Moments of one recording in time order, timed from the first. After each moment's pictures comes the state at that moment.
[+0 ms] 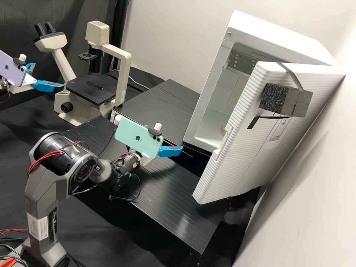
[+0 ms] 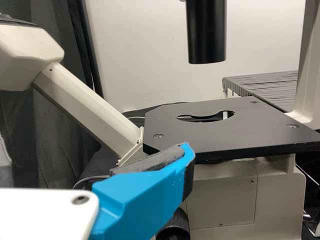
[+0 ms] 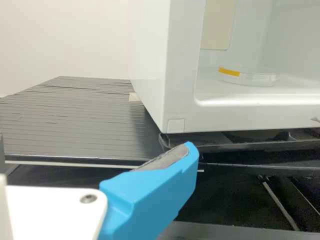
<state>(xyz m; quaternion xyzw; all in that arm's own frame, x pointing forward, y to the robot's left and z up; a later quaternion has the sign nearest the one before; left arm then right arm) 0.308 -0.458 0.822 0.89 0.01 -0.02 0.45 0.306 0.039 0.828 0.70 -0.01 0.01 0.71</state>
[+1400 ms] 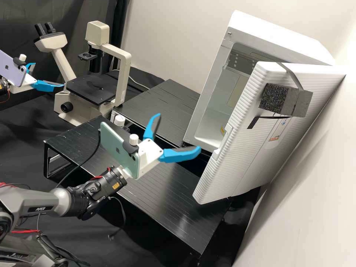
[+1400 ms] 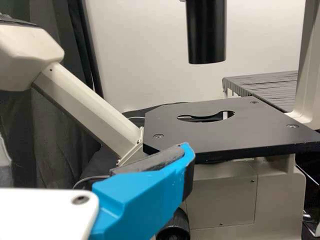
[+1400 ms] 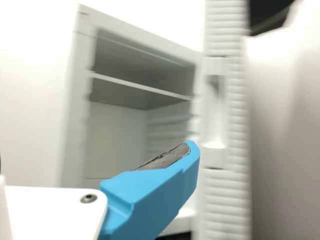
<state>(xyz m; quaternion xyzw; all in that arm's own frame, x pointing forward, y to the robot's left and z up) 0.308 -0.458 0.822 0.89 0.01 -0.02 0.45 0.176 0.051 0.908 0.64 -0.18 0.24 0.71</state>
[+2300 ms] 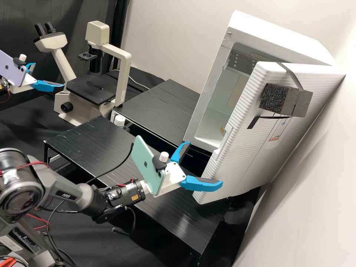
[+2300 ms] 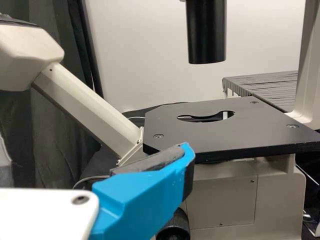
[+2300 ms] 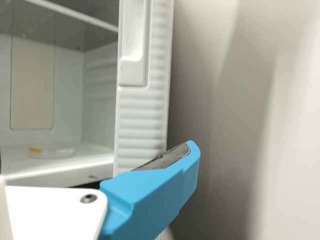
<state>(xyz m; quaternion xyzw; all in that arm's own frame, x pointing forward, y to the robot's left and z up) 0.308 -0.458 0.822 0.89 0.01 -0.02 0.45 0.206 -0.002 0.917 0.64 -0.26 0.15 0.71</state>
